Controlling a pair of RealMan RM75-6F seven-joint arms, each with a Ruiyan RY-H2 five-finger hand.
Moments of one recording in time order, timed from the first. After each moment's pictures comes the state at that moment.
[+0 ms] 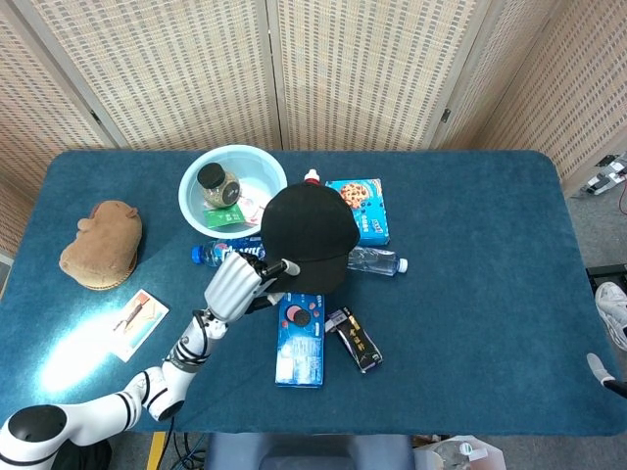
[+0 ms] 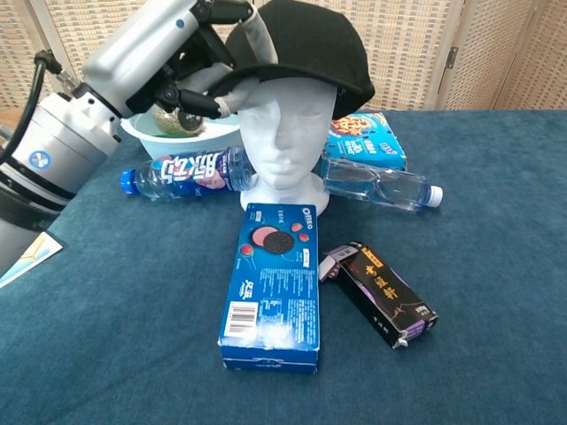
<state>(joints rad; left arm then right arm) -0.81 -1.84 -0.21 -1.05 1.71 1.53 -0.16 -0.08 -0.99 0.04 -1.56 -1.55 1.63 0.21</state>
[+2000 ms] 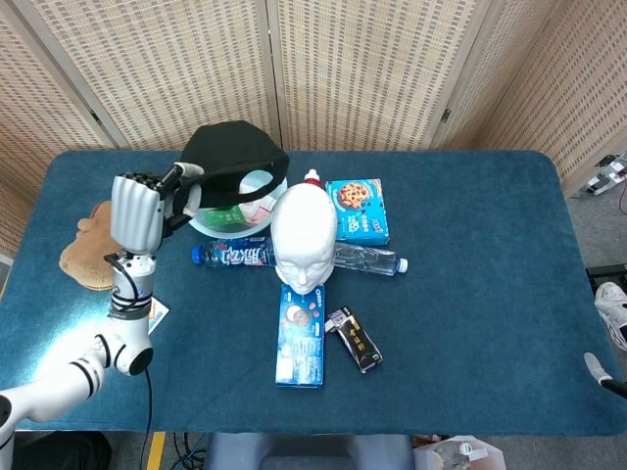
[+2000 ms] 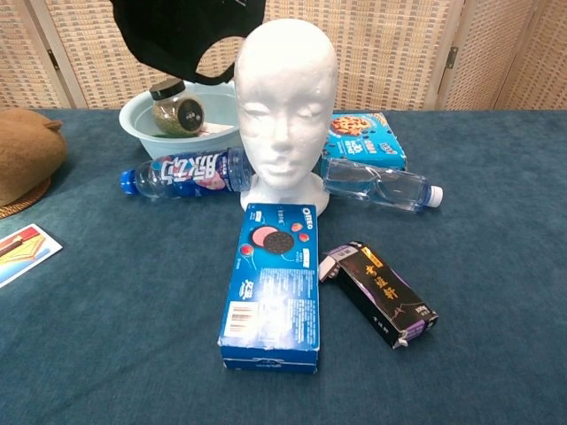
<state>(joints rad) -0.81 -1.60 -0.42 -1.08 1.50 1.60 -0.06 -0.07 -0.99 0.04 -1.56 -1.56 1.63 0.22</state>
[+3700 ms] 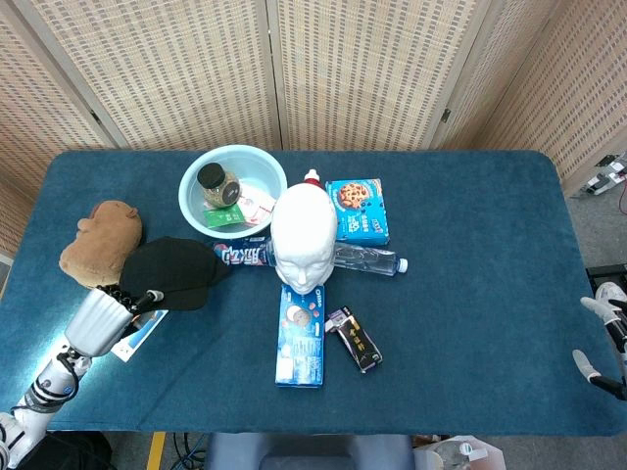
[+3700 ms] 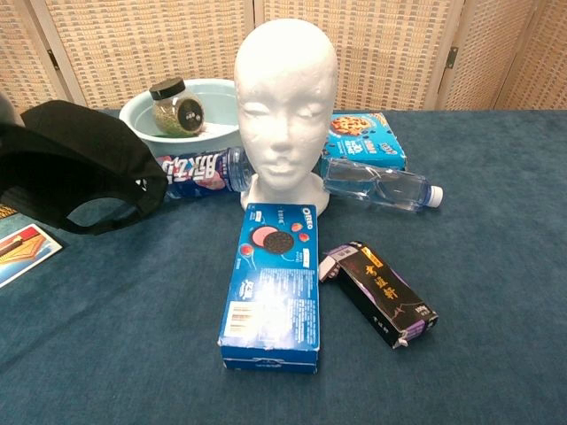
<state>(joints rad) -0.44 -1.56 0.01 -0.73 1.81 1.80 -0.19 -0.05 -0.97 0.03 -1.61 -1.59 1.63 0.18</state>
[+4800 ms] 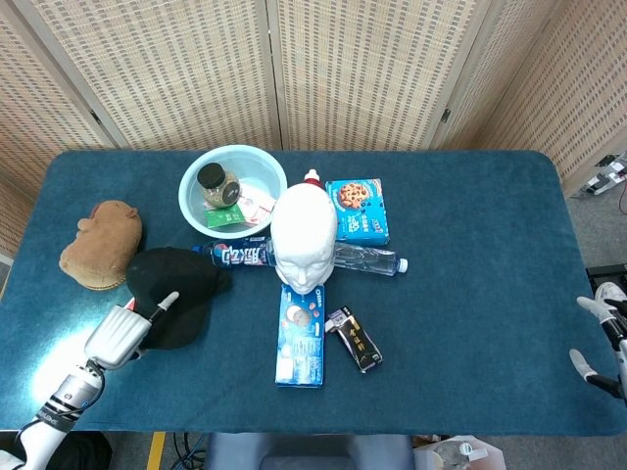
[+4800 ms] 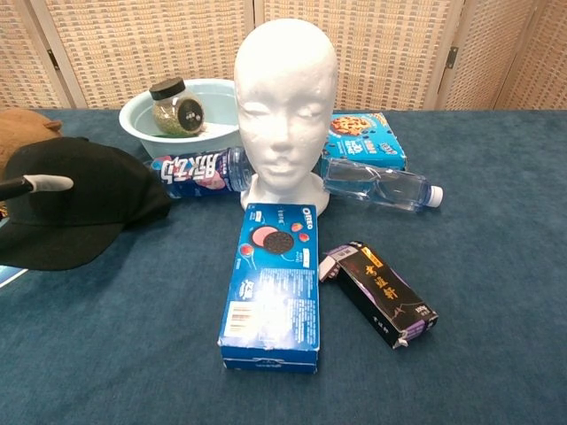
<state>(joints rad) -0.41 -1.33 0.09 -1.33 1.61 1.29 0.30 -0.04 -0.98 0.03 -1.61 -1.58 1.61 0.16</state>
